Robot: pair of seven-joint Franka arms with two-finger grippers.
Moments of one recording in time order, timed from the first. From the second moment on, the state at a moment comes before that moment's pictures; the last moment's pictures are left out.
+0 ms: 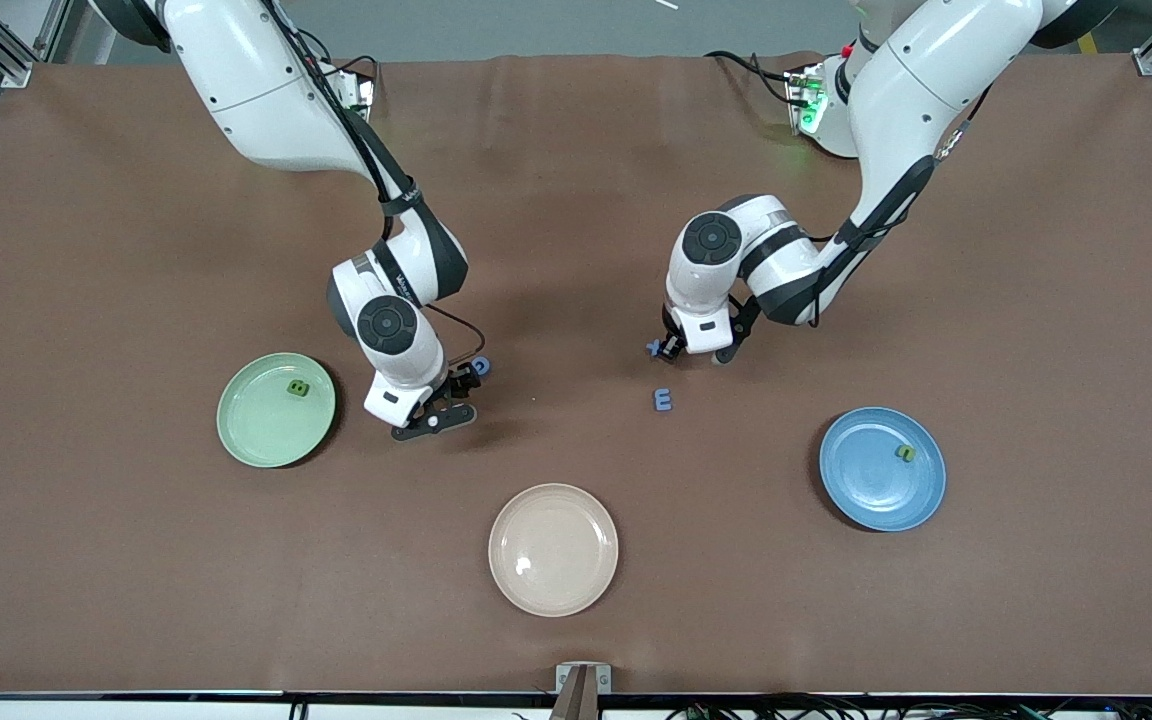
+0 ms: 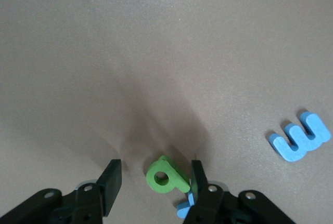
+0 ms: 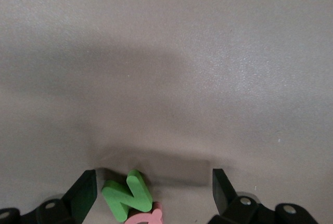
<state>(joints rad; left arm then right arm) -0.05 0.62 -0.62 -2.08 0.60 2.50 -2.07 0.50 0.63 -0.01 -1.85 -0.04 2.44 0.22</state>
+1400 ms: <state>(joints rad) 0.16 0.59 -0.61 -1.88 0.61 2.30 -1.52 0.50 0.63 -0.01 -1.86 -0.04 2.44 0.21</state>
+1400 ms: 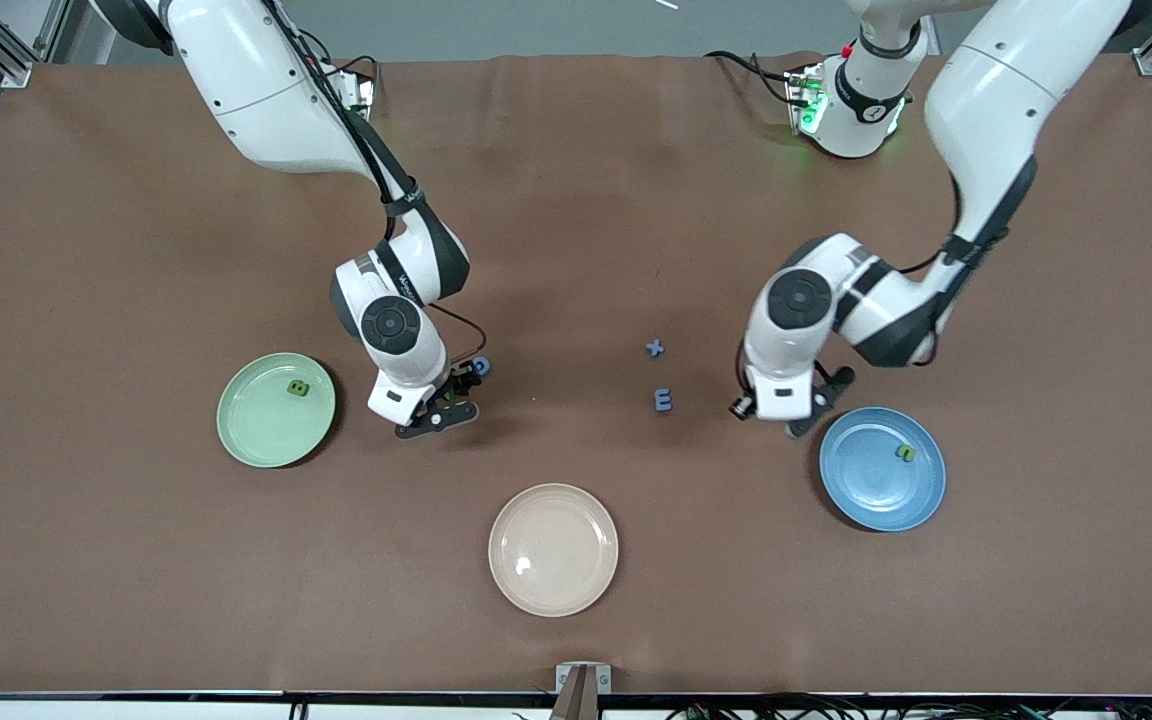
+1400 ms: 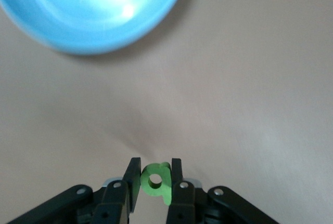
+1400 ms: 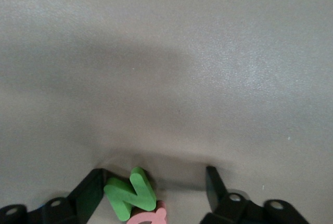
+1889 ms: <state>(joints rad) 0.33 0.59 -0.61 -1.83 0.61 2.26 -1.13 0.50 0.63 -0.02 -1.86 -0.04 2.44 0.18</state>
